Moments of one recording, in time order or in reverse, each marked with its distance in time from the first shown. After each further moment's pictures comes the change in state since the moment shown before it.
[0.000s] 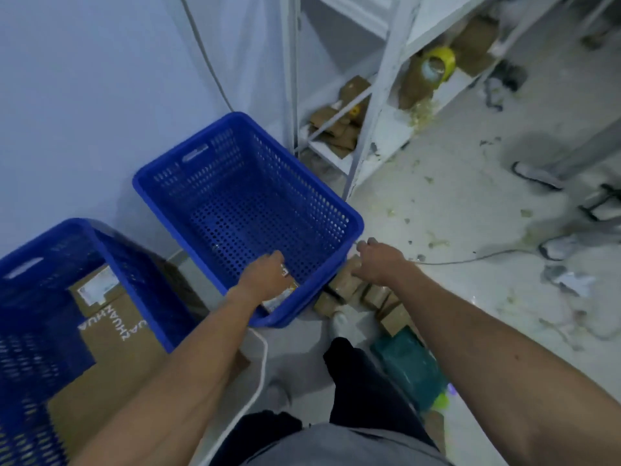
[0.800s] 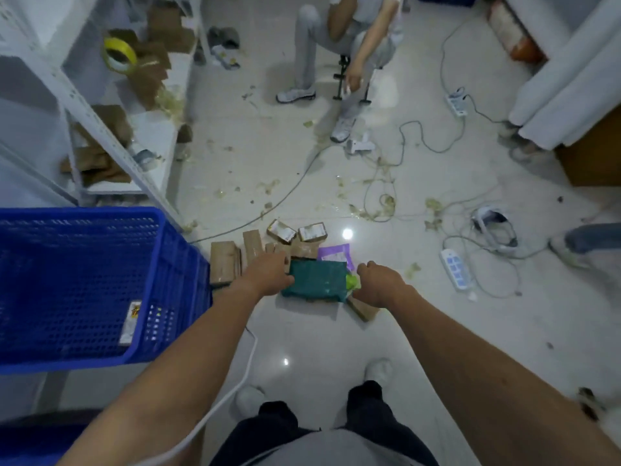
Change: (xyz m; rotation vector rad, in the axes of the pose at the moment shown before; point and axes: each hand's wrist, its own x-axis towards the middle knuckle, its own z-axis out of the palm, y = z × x) left_hand -0.155 0.243 0.179 0.459 -0.293 0.698; right_hand -0.356 0.123 0.254 0.557 0.063 0.708
